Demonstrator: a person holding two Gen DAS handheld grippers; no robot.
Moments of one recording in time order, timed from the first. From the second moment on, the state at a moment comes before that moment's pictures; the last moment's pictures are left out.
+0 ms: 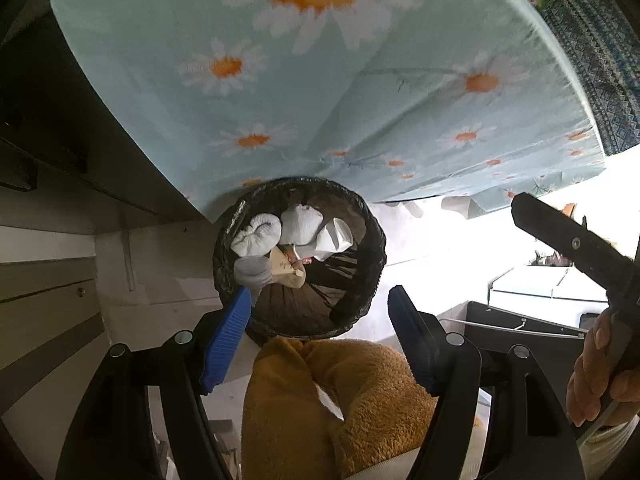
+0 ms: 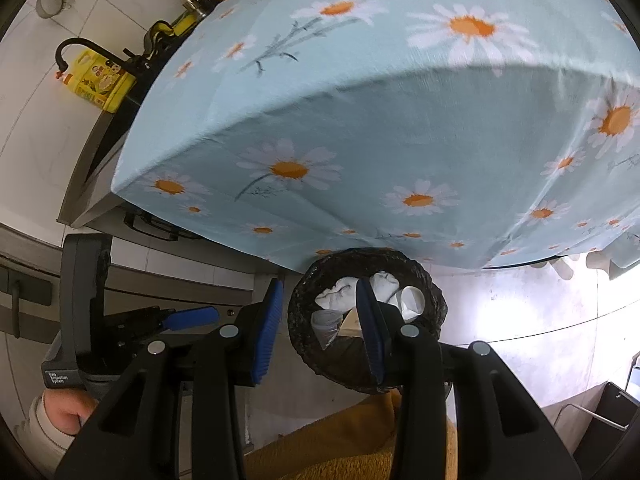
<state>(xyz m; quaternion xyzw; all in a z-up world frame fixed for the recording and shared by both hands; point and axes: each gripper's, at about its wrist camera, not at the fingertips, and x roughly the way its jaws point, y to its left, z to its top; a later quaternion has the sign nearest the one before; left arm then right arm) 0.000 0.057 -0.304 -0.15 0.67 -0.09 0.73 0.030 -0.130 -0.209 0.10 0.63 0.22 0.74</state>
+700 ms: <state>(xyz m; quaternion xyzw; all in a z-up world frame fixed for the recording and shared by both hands) 0.000 0.066 -0.183 -0.13 0.57 -0.12 0.81 0.019 -0.148 -0.107 0.09 0.54 0.21 0.81</state>
